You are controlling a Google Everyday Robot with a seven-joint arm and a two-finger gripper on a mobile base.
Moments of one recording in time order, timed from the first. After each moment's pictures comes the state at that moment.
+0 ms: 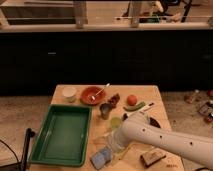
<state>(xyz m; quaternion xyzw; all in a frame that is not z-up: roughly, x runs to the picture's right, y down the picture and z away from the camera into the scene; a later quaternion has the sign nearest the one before) 0.007 0.292 0.702 -0.29 -0.30 -0.17 0.89</state>
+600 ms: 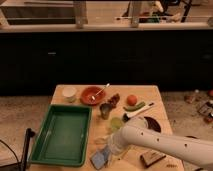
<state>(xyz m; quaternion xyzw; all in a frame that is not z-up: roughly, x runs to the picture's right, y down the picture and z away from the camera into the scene) -0.002 0.314 0.729 -0.29 -0.31 -0.13 0.90</state>
